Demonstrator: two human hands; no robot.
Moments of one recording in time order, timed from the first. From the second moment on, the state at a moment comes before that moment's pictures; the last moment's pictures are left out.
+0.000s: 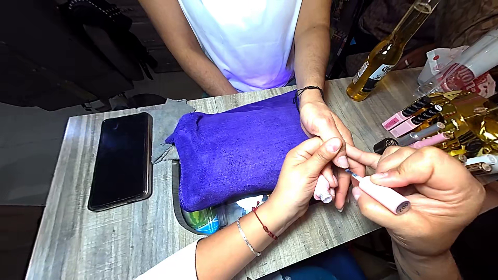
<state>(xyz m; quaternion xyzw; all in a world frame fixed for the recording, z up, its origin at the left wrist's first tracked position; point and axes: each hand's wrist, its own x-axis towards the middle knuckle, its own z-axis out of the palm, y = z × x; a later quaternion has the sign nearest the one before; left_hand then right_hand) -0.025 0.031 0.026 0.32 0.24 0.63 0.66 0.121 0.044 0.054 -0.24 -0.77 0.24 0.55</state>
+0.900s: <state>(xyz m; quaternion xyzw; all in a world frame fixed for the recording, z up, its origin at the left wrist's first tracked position) -0.031 0.024 0.026 0.36 0.24 0.61 0.67 0.122 0.049 0.057 -0.23 -0.67 0.41 0.57</state>
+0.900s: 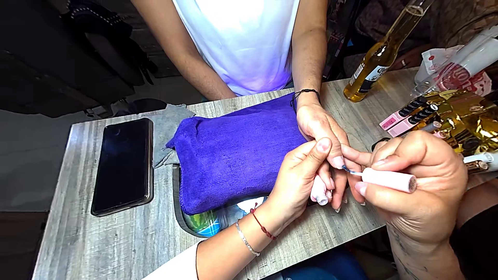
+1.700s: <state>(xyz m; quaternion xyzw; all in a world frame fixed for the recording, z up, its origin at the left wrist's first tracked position) -0.030 0.022 0.026 0.37 0.23 0.62 0.65 0.142 0.024 0.064 -0.34 -0.84 0.11 0.41</state>
